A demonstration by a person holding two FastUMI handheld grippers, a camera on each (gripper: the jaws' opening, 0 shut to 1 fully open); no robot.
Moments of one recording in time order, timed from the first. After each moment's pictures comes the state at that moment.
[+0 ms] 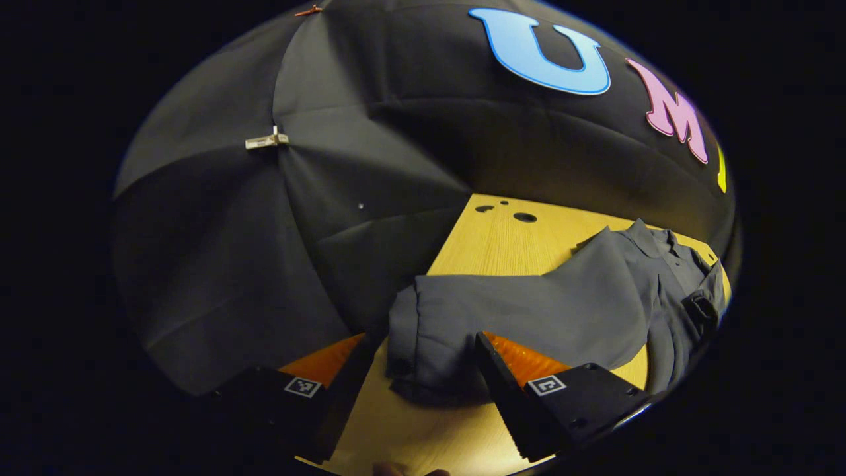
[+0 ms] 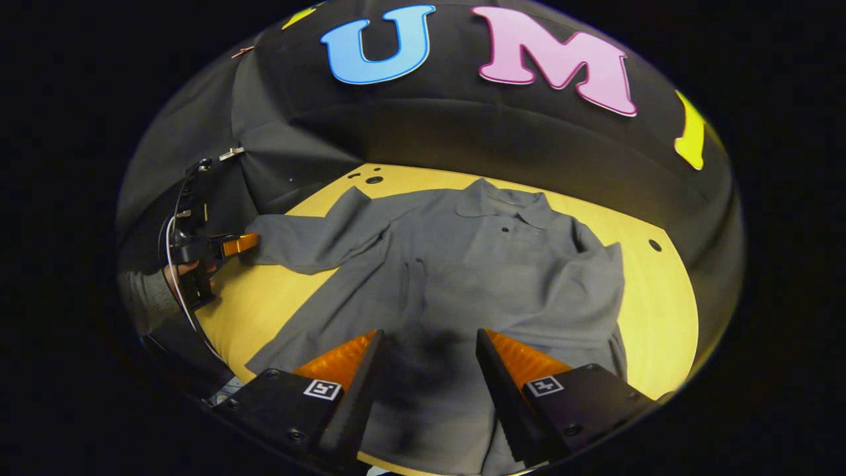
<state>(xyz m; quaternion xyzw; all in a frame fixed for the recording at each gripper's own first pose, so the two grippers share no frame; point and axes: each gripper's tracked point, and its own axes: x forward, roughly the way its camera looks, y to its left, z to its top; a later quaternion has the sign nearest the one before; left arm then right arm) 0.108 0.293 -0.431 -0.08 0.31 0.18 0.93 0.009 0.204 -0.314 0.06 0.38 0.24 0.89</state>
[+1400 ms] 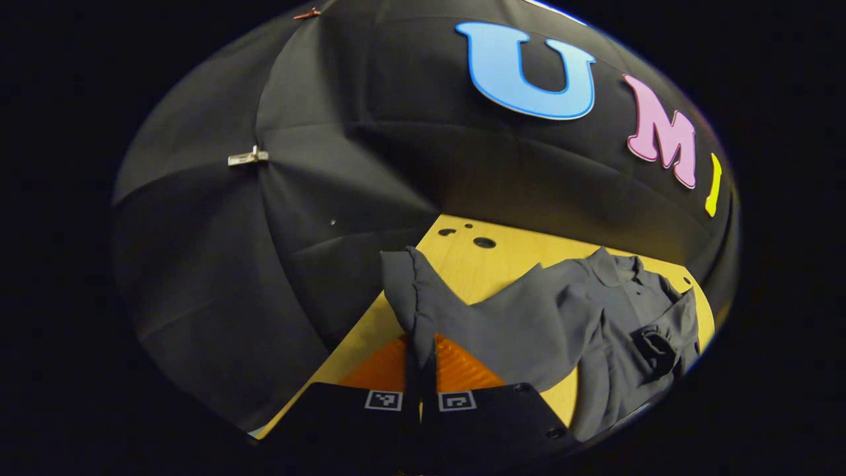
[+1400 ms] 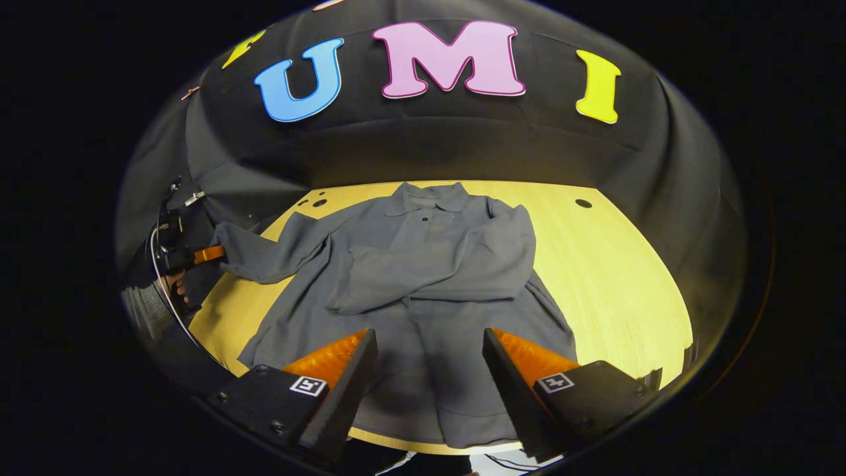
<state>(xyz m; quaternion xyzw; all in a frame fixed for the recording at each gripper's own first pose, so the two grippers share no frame) 0.131 0.227 -0.334 -0.10 0.26 0.13 0.95 -0.024 0.100 -0.318 0.13 0.37 0.14 0.91</state>
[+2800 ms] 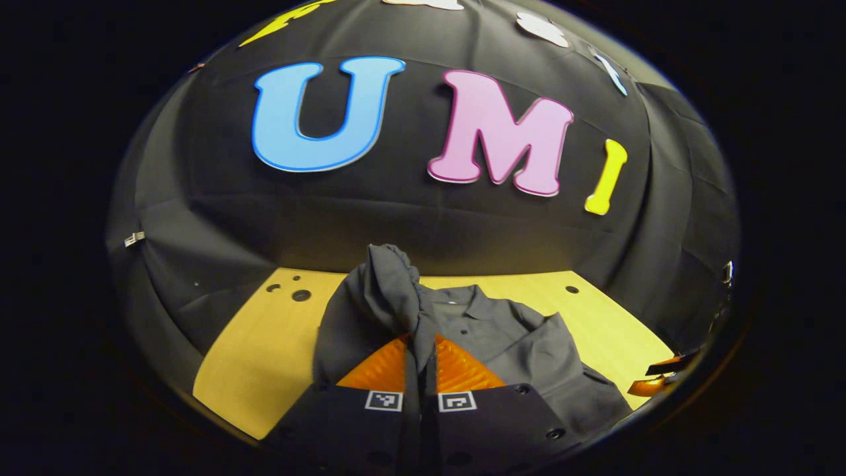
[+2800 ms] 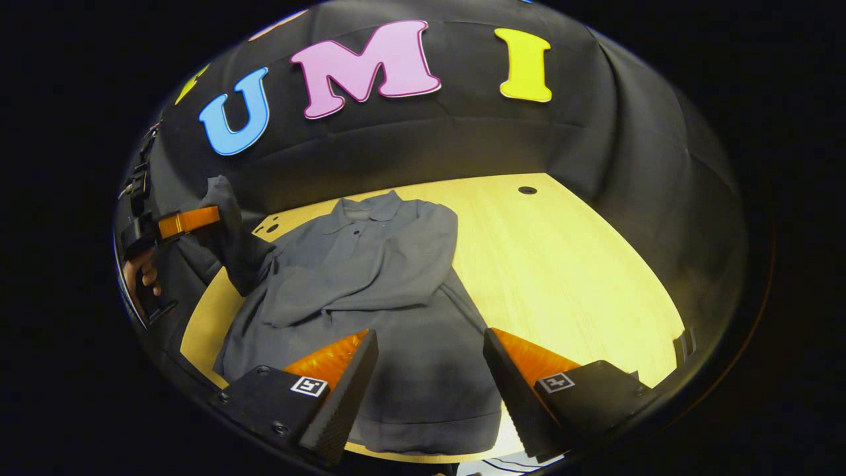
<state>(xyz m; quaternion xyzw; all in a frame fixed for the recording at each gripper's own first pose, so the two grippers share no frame) 0.190 -0.103 -0.214 -0.07 0.22 -0.09 0.97 -0.010 -0.017 -0.359 0.17 0.38 0.06 0.91</state>
